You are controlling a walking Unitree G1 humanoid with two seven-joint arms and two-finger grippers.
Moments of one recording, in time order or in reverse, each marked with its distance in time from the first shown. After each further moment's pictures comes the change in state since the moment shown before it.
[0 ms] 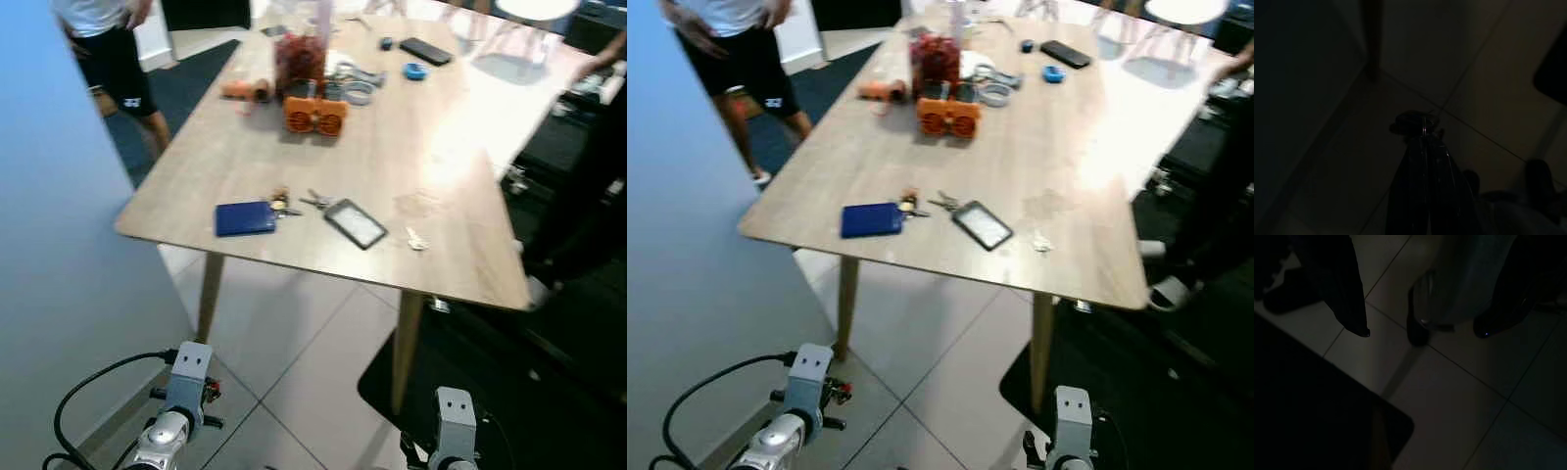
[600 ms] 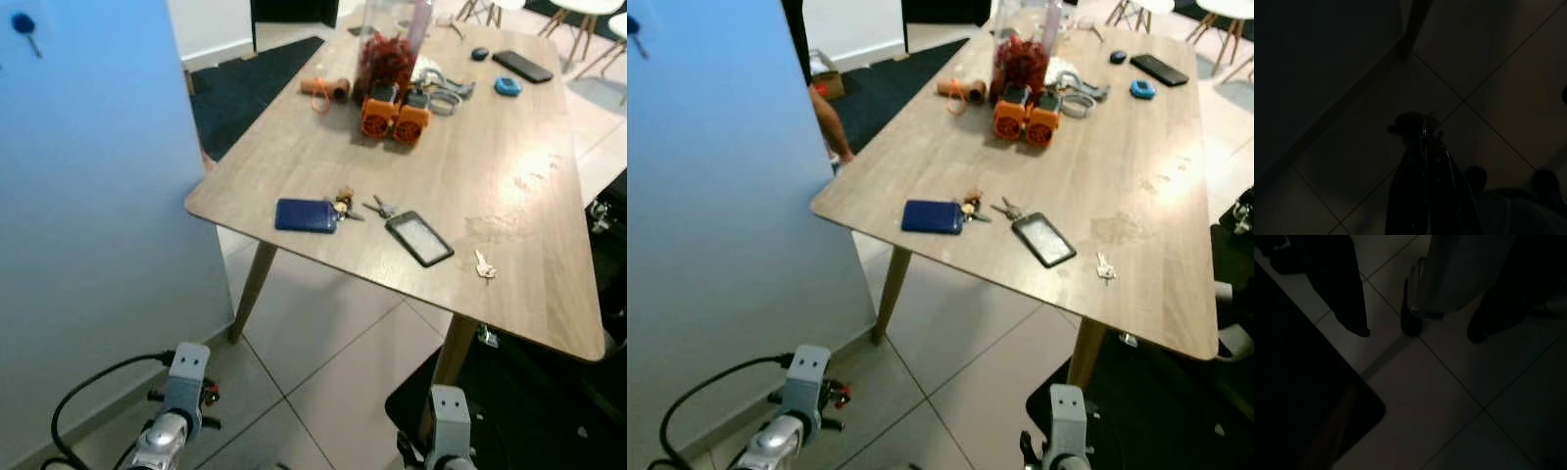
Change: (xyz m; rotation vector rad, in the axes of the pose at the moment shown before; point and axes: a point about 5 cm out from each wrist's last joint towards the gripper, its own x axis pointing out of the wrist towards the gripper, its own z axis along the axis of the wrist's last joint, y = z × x) left arm -0.001 0.003 -0.002 -0.022 -0.001 0.017; right arm 0.002 0.007 0.003 -0.044 -0.002 0.031
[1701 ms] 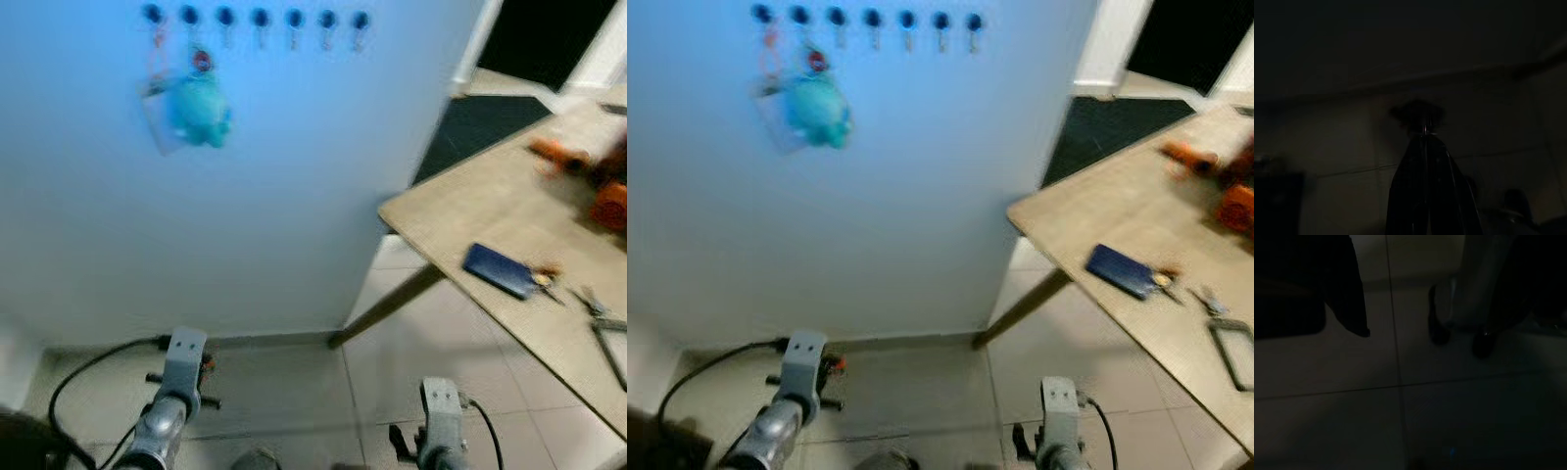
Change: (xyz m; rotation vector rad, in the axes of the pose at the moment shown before) left arm 0.003 0.004 0.016 -0.006 -0.075 0.014; right arm 0.000 0.001 0.000 -0.010 0.004 0.004
